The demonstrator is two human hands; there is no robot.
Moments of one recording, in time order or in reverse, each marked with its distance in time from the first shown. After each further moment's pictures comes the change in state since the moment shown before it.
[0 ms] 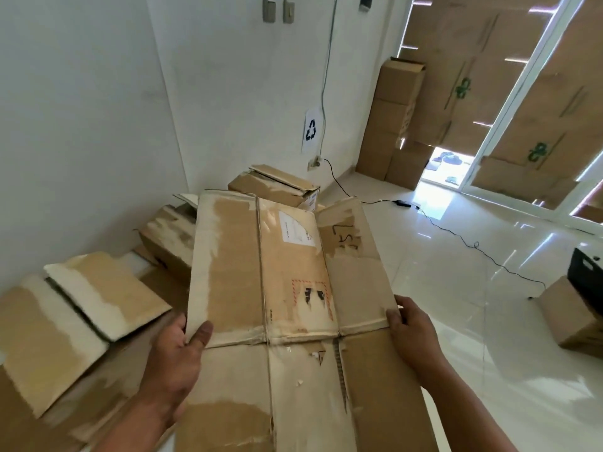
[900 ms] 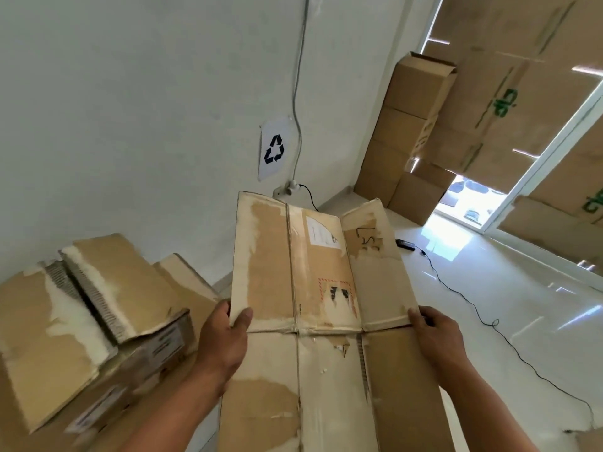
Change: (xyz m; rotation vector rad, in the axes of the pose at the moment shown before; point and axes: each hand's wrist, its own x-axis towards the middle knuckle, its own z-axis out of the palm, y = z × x) left_hand 0.501 0.052 0.557 0.162 0.089 -0.025; right_hand 0.732 0.015 -0.145 -0.104 0.059 0.054
